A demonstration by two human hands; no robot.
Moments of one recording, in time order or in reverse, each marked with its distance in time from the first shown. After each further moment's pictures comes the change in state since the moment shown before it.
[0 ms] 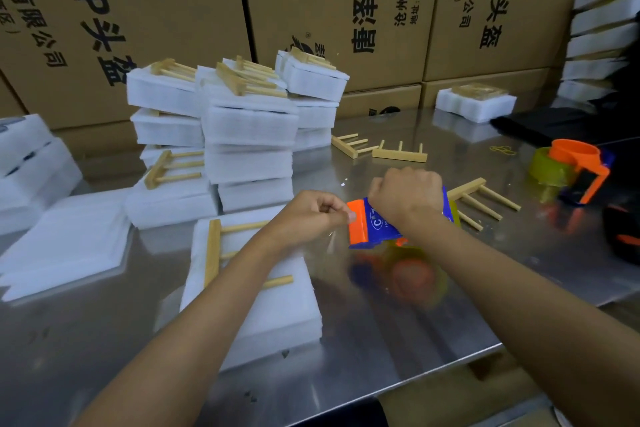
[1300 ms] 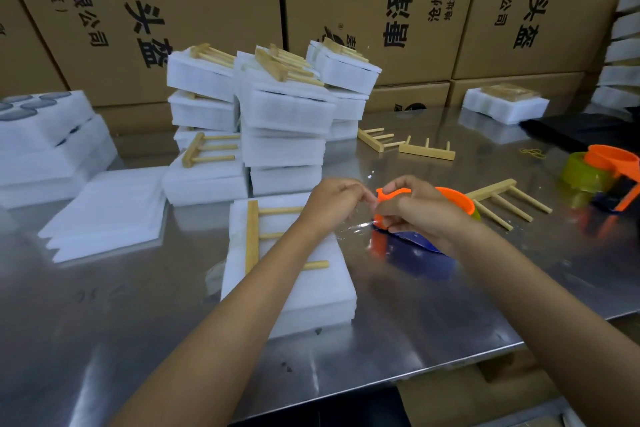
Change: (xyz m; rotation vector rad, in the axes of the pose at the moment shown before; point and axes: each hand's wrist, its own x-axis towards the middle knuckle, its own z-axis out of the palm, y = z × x) left_hand -0.008 -0.003 -0.002 -0.112 0.187 0.025; right_hand -0.050 -0.020 -0.027 1.313 -0.557 0.267
